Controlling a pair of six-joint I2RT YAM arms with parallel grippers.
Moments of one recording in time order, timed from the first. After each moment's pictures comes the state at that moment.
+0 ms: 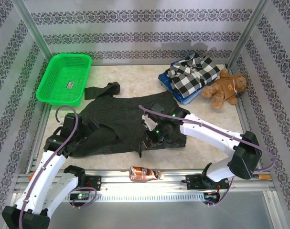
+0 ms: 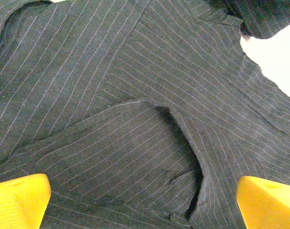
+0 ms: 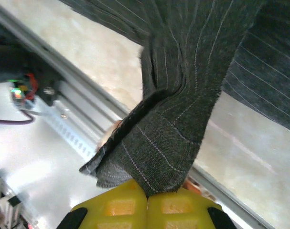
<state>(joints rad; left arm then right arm) -0.19 0.73 0.71 -0.88 -0.13 -0.89 0.89 1.45 1.22 -1.00 -0.46 0.49</state>
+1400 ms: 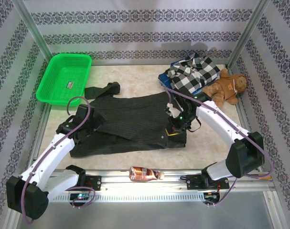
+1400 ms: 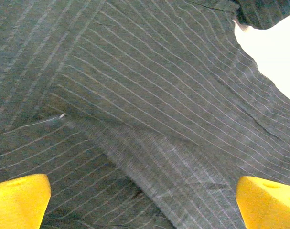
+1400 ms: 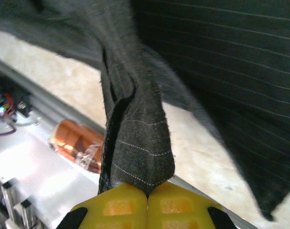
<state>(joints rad) -0.30 1.00 0.77 -0.73 -0.14 -1.02 0.41 1.45 1.19 -1.24 -0.52 0.15</state>
